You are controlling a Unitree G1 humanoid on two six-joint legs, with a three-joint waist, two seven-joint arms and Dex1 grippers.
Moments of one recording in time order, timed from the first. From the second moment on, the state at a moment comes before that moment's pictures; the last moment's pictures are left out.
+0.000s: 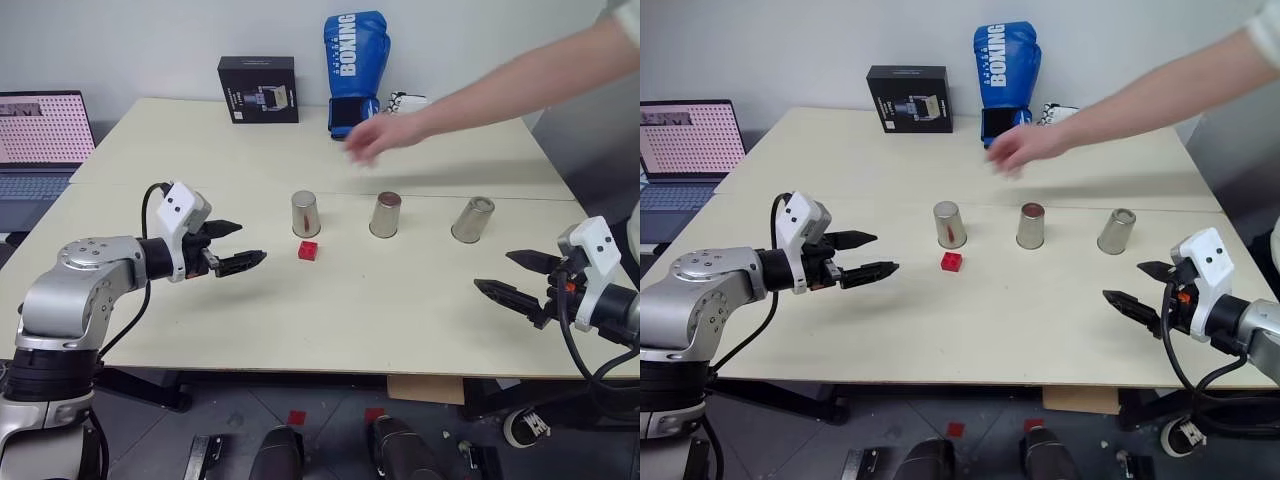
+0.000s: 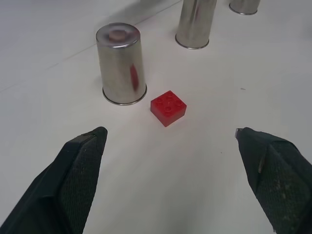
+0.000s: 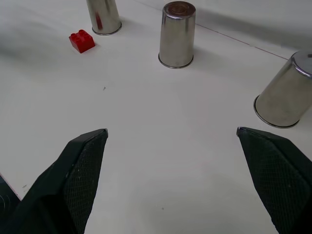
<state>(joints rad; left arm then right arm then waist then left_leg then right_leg) -0.45 0.85 0.12 -0.07 -0.46 0.72 -0.95 -0.06 -0.87 -0.46 -0.58 0.73 0.99 0.67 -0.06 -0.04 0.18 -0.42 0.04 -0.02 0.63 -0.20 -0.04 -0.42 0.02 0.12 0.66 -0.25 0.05</state>
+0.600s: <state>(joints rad) -0.47 0.85 0.11 -0.06 -0.45 0.69 -0.96 -0.06 -0.87 -0.46 -0.58 0.73 0.98 0.66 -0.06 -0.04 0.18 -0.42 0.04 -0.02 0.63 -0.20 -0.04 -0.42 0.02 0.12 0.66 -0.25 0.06</state>
